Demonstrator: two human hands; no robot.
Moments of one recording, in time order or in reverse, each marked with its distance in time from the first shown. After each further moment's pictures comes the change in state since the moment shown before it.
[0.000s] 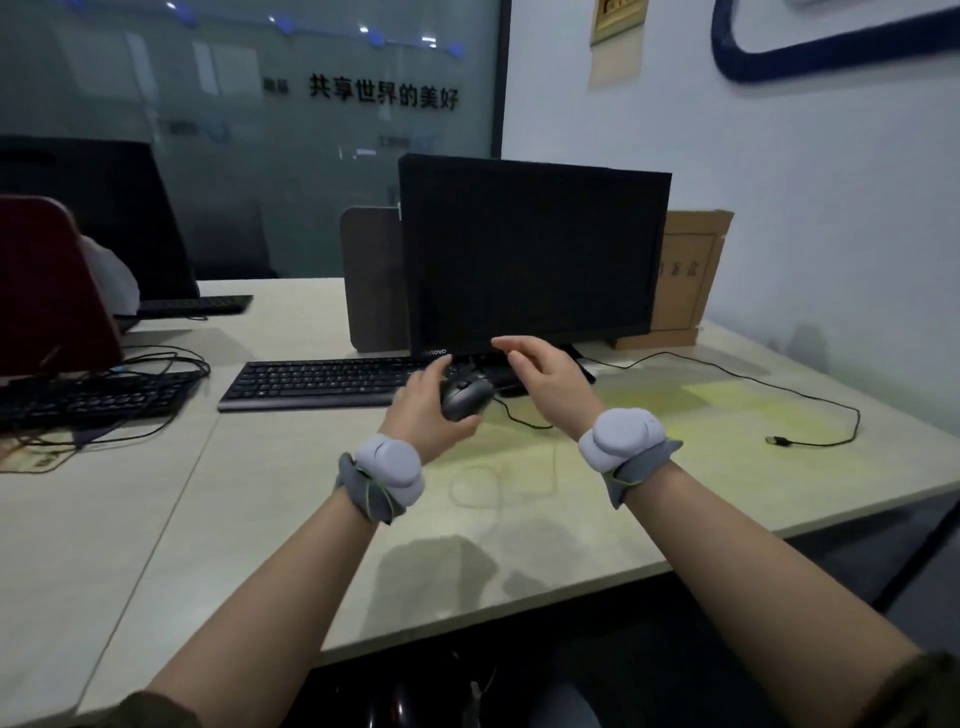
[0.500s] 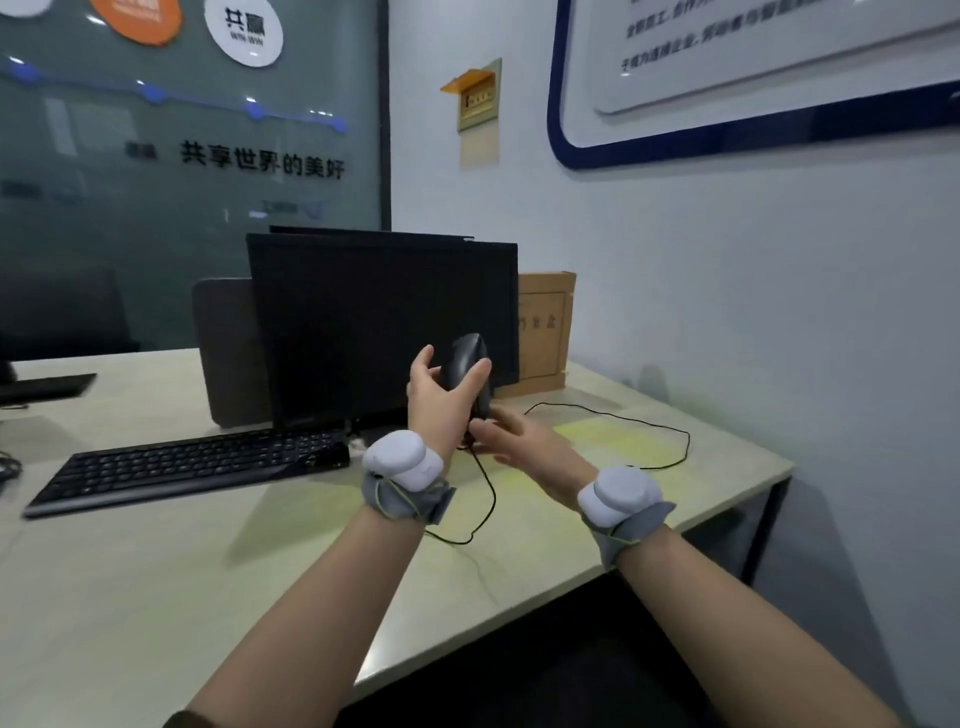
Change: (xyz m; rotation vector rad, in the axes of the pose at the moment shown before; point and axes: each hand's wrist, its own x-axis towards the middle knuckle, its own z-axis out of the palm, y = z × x) left_hand 0.018 0.182 0.071 -0.801 0.100 0.003; right_hand -0.065 0.010 -0.125 0.203 -0.085 0.261
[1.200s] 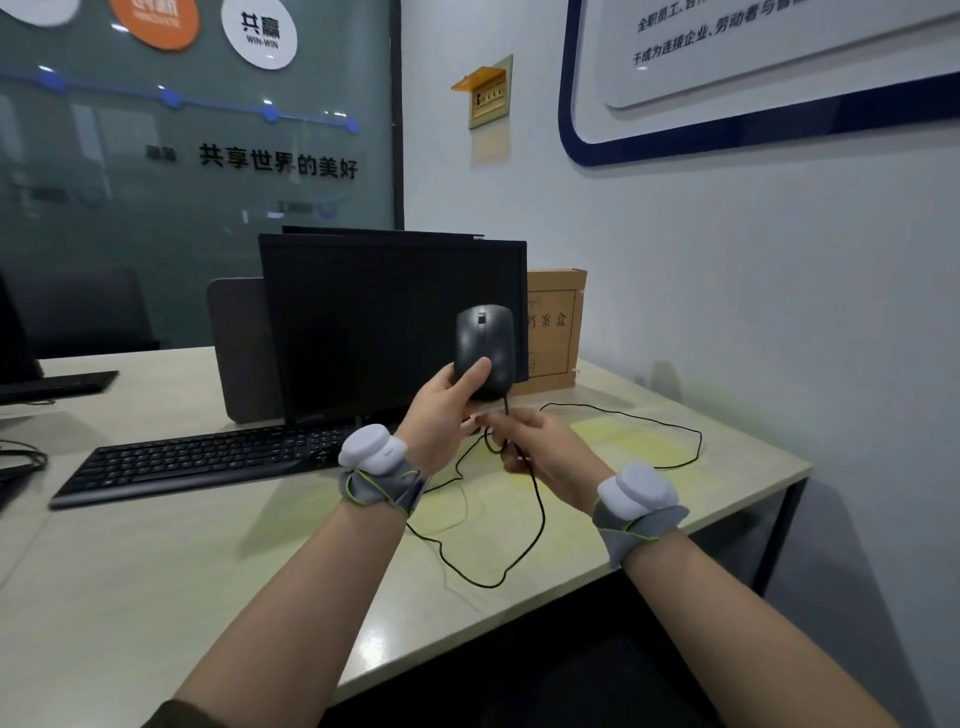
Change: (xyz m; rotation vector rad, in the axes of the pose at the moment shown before) left_hand 0.003 -0.001 -0.006 -0.361 -0.358 -0.140; right_hand -0.004 0.007 -0.009 0.293 0.051 0.012
